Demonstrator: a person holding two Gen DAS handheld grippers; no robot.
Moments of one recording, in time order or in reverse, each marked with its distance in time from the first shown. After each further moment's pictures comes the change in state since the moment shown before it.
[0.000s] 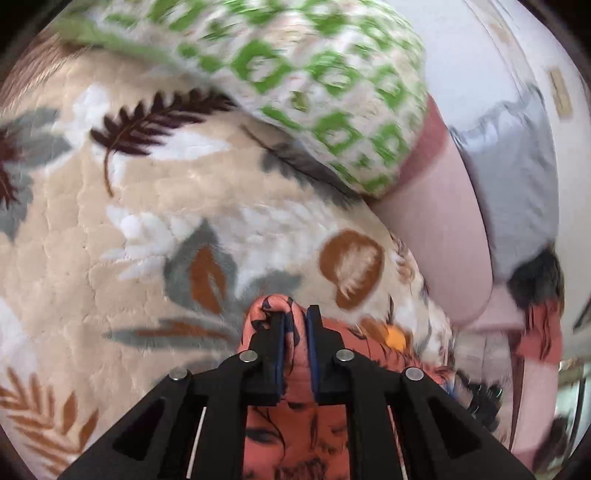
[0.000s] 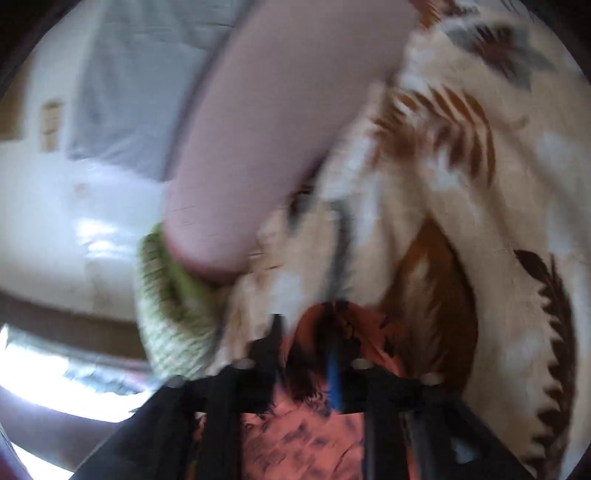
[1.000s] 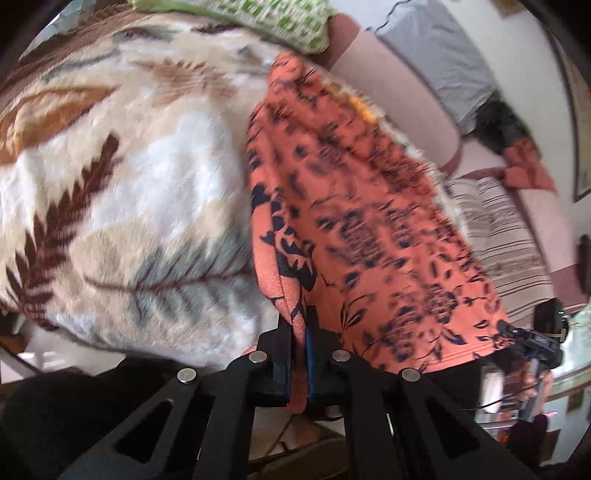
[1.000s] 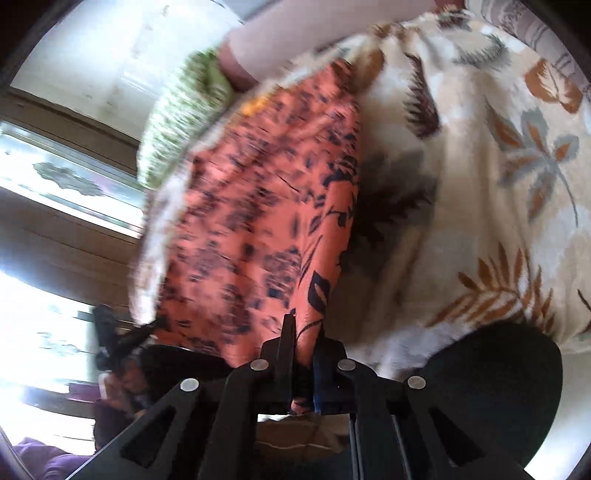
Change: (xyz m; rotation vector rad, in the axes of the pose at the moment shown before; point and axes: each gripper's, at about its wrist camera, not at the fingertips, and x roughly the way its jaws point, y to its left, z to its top) left arm -0.200 0.077 -0.332 0.311 0.133 0.036; right arm -0.260 -0.065 -0.317 -0.475 0.294 -0.068
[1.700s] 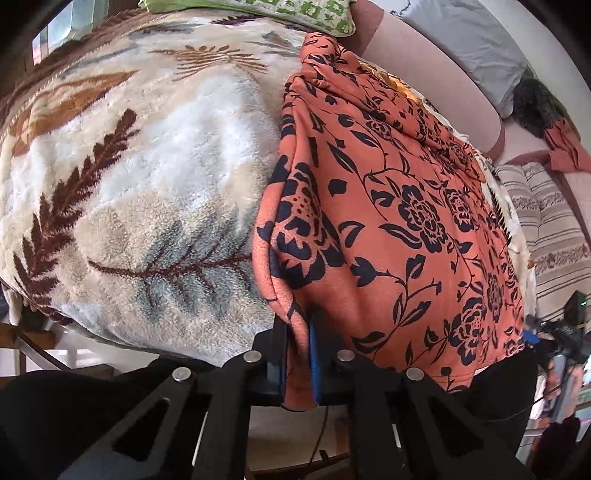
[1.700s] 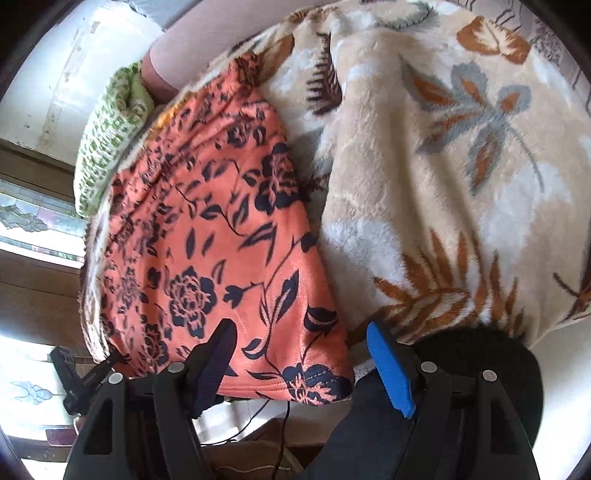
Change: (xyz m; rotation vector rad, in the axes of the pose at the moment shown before) left arm 0.049 0.009 -0.018 0.014 0.015 0.228; right arm 0.049 -0.078 0.000 0.141 0.048 -0.278
